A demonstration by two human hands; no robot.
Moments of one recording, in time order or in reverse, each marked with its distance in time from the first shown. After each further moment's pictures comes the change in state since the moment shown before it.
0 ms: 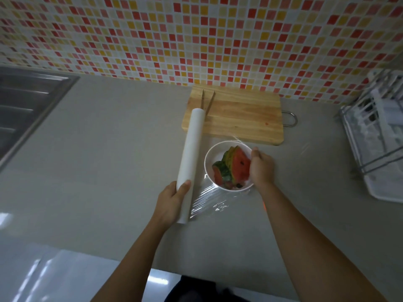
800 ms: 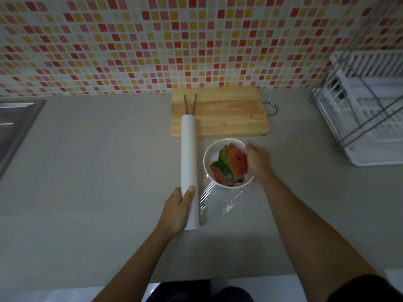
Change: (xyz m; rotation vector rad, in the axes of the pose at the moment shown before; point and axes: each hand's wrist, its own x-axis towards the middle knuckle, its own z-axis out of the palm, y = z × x) left_hand 0.020 -0.010 -0.016 0.187 -0.235 0.154; right_hand -0.008 -0.012 -0.003 -0.112 -0.019 0.094
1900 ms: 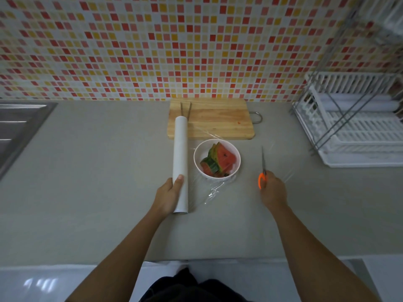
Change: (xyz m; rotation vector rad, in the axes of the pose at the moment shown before) left_hand -0.010 0.007 0.002 -0.047 0.047 -0.023; right_hand -0.074 0.074 -0.075 -0.515 0.127 -0.166
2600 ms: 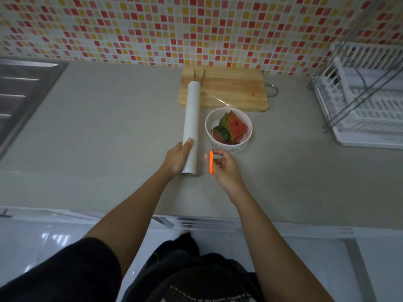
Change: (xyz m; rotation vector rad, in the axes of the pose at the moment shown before) left_hand 0.001 -0.002 -0.005 -0.040 -0.027 -0.042; right_hand -0.111 -0.103 0.029 0.897 -0.393 -0.032
